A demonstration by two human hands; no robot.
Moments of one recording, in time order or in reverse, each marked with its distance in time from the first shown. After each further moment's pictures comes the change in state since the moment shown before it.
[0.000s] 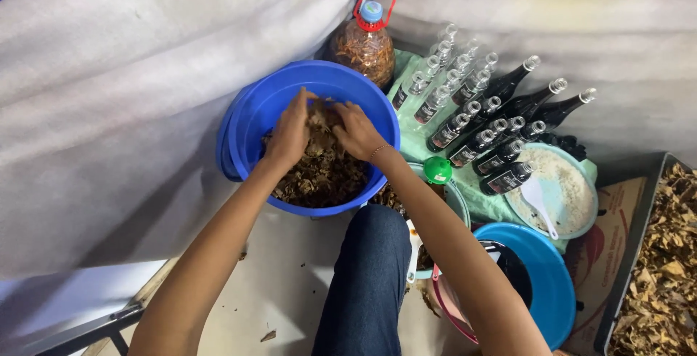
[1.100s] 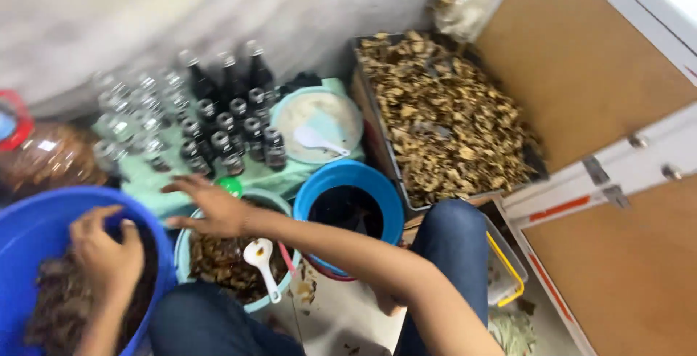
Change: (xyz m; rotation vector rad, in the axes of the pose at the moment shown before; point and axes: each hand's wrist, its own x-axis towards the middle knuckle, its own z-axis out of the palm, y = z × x) left_hand 0.015 0.090 0.138 0.226 0.142 0.325; right_hand -0.198 0.056 -0.084 0.301 0.450 0.250
